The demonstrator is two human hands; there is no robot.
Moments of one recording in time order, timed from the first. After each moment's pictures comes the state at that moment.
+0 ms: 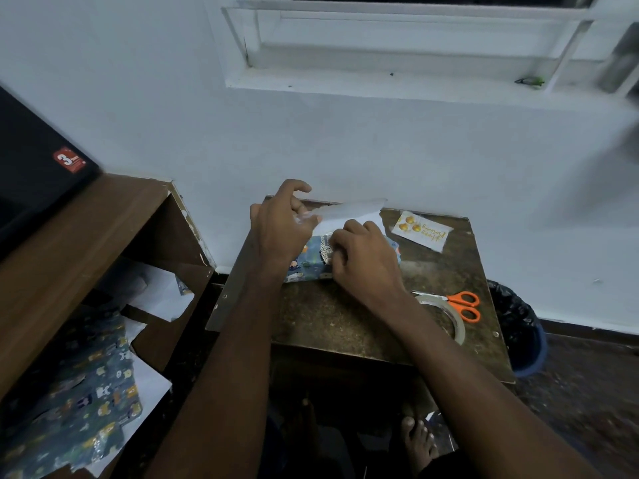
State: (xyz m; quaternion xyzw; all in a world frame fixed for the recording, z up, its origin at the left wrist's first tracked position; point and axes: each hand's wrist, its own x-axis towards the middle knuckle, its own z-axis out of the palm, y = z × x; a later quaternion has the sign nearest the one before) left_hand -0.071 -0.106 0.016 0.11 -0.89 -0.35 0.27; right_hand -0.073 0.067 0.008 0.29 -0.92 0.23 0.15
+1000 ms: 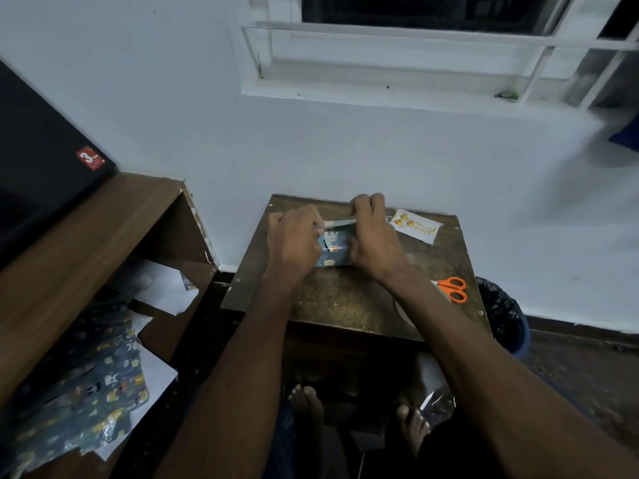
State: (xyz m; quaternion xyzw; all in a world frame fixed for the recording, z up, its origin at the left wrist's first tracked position) left_hand -0.029 -0.083 0.012 0.09 -0.95 -0.19 0.23; right_hand -0.064 0.081 0.035 0.28 -0.92 0.26 0.12
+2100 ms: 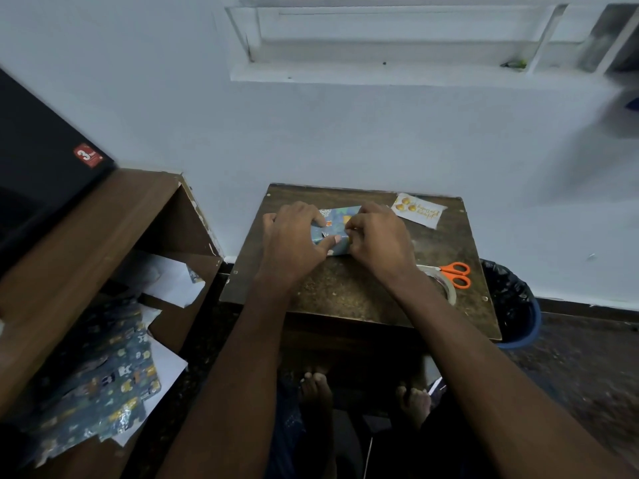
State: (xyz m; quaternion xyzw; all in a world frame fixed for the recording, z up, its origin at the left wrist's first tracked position) left_hand -0.009 -0.078 0.004 0.04 -0.94 -0.20 0.25; right_hand -0.060 0.094 0.018 0.26 -0.93 0.24 0.15
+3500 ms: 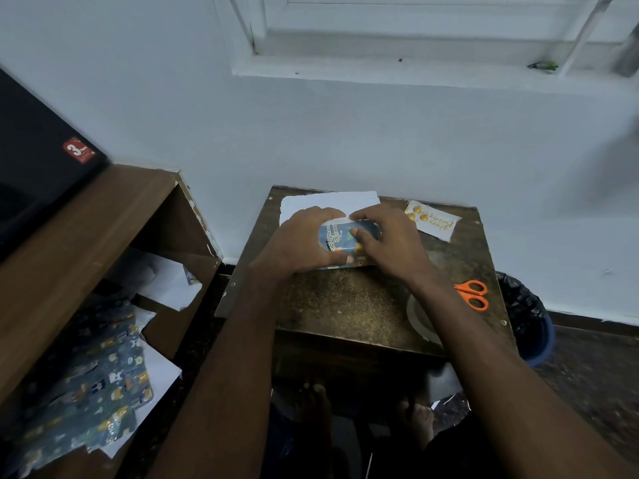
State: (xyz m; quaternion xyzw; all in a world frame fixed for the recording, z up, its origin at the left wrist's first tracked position) left_hand -0.061 -0.112 -0.010 -0.07 -0.95 -0.30 0.07; right_hand -0.104 0.096 0.005 0.25 -0.90 0.34 0.07
